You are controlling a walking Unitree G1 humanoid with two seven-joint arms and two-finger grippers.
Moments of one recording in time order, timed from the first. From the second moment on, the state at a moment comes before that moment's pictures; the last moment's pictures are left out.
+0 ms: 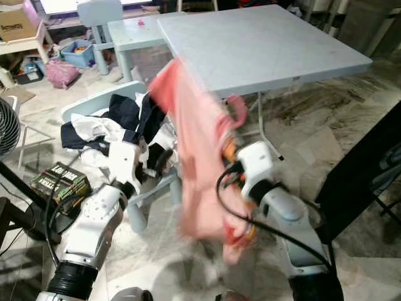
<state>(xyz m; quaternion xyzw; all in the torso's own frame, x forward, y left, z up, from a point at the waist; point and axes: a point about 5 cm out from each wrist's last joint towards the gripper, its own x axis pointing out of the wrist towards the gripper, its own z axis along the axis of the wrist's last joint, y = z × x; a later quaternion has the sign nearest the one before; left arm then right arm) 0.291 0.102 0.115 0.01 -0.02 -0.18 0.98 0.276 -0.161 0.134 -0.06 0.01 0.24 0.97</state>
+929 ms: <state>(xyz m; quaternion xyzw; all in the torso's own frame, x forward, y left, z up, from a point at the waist) 0.295 0.107 0.131 0.00 -0.04 -0.17 0.99 0.289 -0.153 0.147 -0.09 -0.04 0.23 0.97</state>
